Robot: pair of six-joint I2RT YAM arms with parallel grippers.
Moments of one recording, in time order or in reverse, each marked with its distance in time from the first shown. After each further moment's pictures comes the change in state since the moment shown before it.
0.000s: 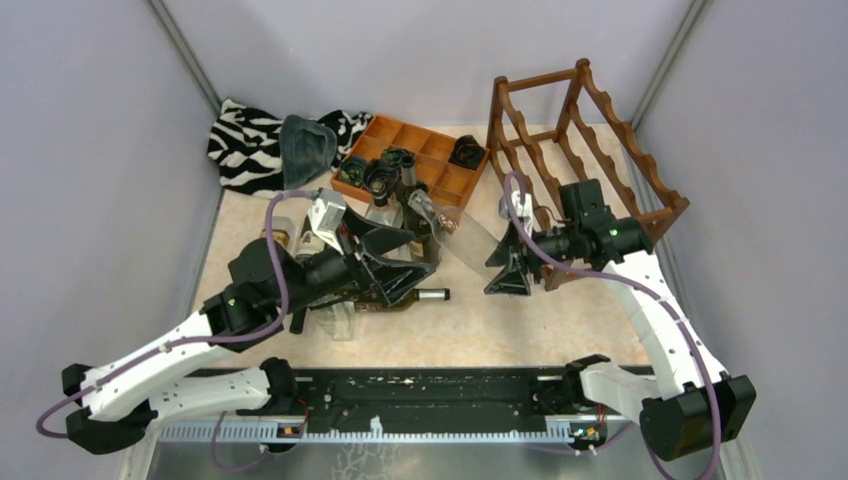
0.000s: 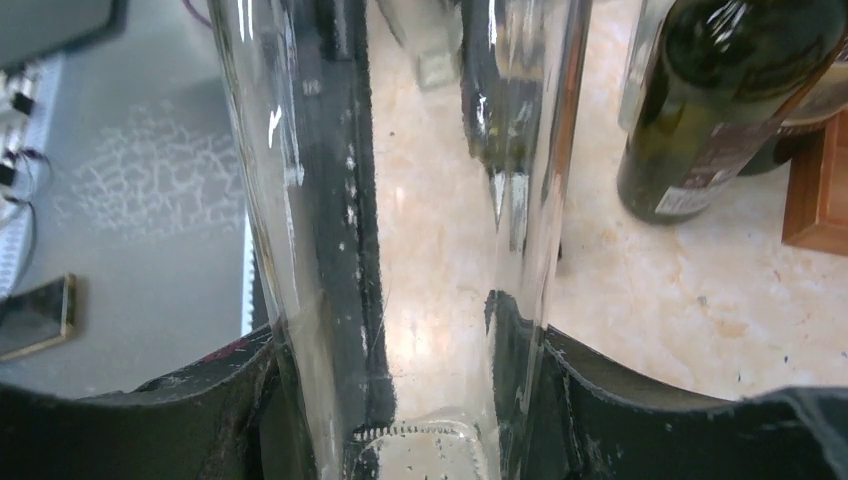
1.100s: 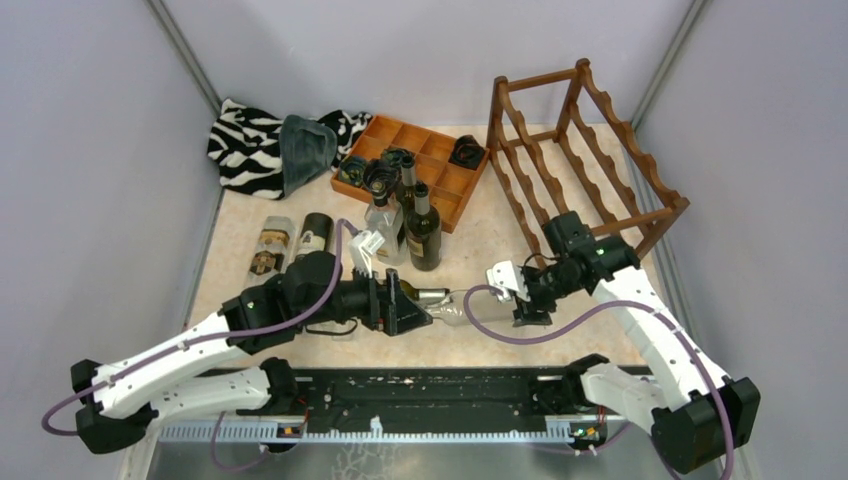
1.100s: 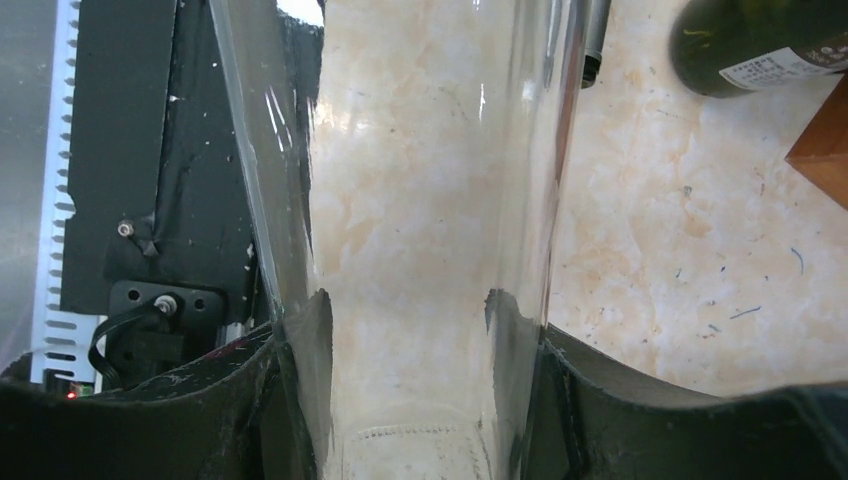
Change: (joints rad) left arm 0.000 -0.007 -0.092 -0.474 0.091 -0.381; right arm 0.102 -0.079 -0.166 -0.251 0.412 -0.667
